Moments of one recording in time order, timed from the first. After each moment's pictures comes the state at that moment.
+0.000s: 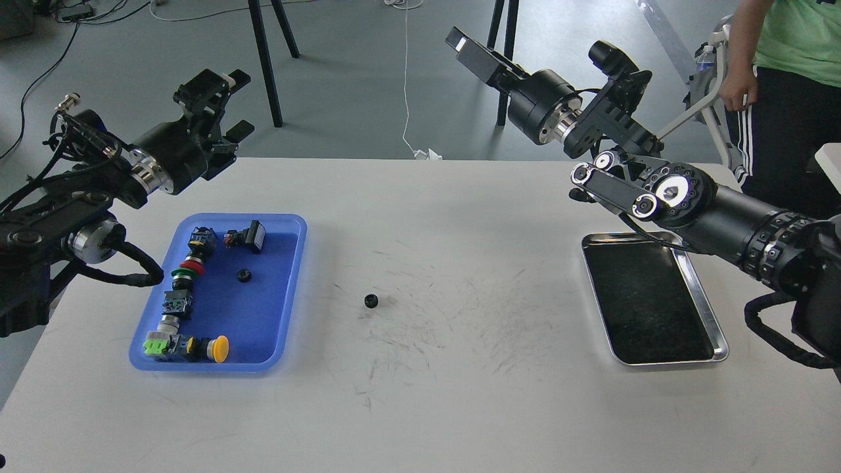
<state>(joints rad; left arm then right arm) -0.91 0.54 -0.33 -0.76 0.49 -0.31 -0.49 1.22 -0.17 0.01 0.62 -0.72 -0.25 0.49</state>
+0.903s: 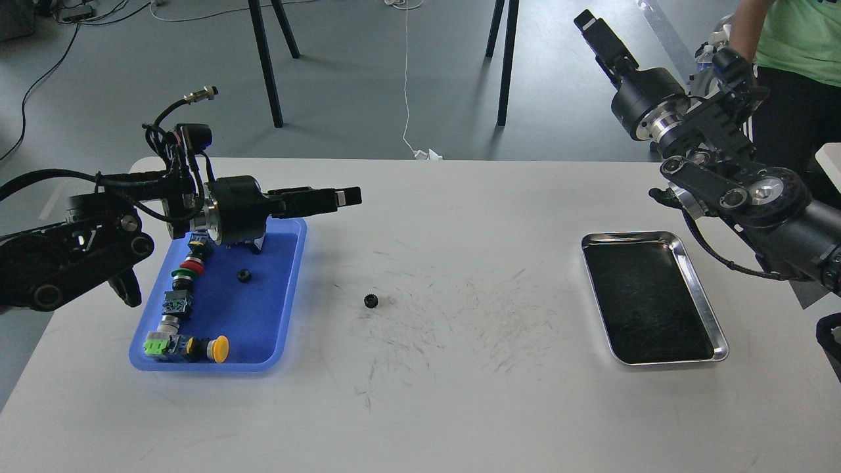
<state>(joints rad) -0.93 0.64 -0.30 -1.17 1.29 -0.33 -0.49 1.14 -0.34 0.05 0.61 -0.58 -0.25 0.49</state>
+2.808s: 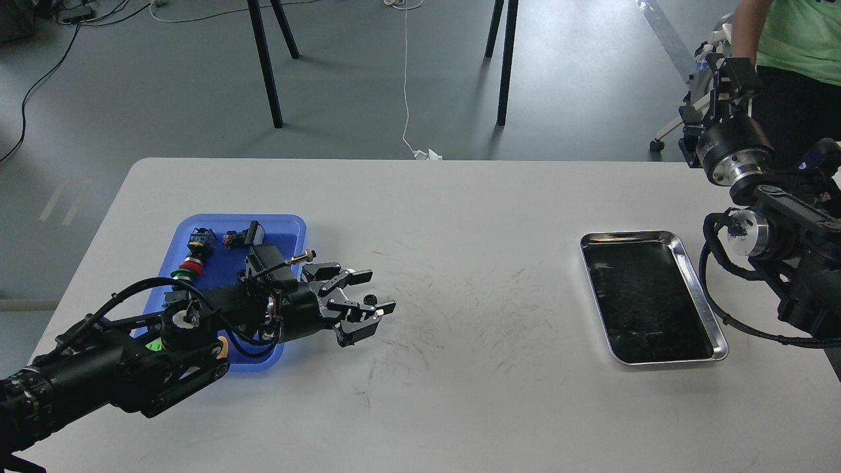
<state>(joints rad) -0.66 0.35 -0.25 -0.90 2.00 0.23 -0.49 0.89 -0.45 0.39 0.59 -0.11 -0.02 0.49</state>
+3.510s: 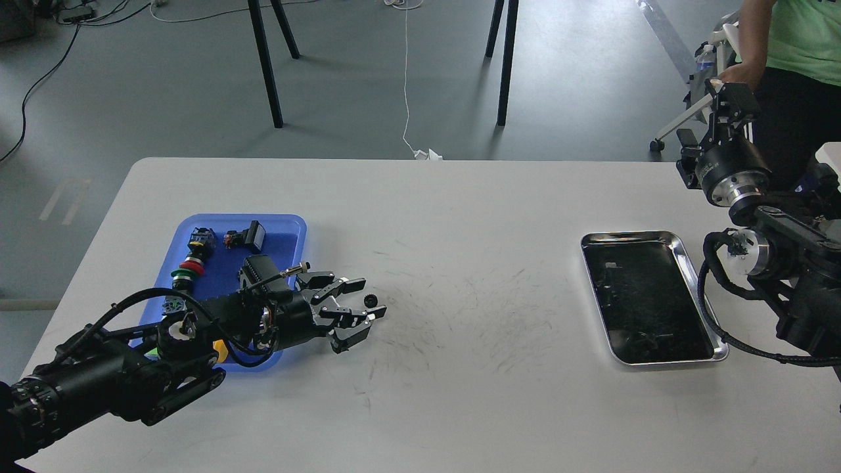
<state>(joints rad) -0.64 0.33 -0.23 -0.84 2.01 0.28 -0.49 0.83 -0.44 0.41 0.59 -0.11 0.00 0.49</state>
